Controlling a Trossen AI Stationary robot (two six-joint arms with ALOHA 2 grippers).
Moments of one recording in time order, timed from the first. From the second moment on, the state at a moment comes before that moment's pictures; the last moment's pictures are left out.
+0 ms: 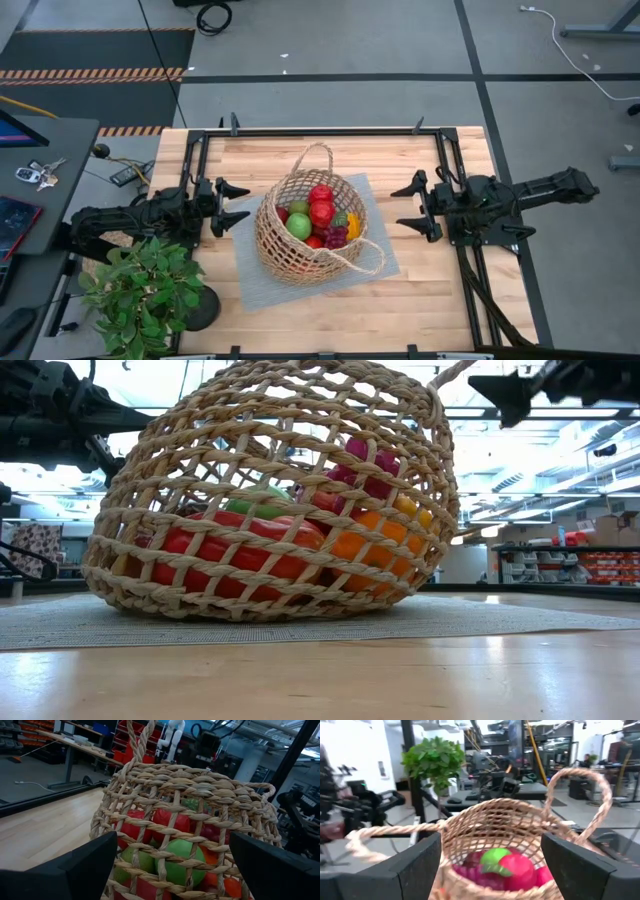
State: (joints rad) left arm 0.07 0.01 0.01 0.04 -0.09 -0.35; right arm 0.13 0.47 0.28 0.30 0.05 0.04
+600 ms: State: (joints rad) left arm 0.07 0.01 0.01 0.06 0.17 -0.04; right arm 0.03 0.27 0.01 0.50 0.03 0.19
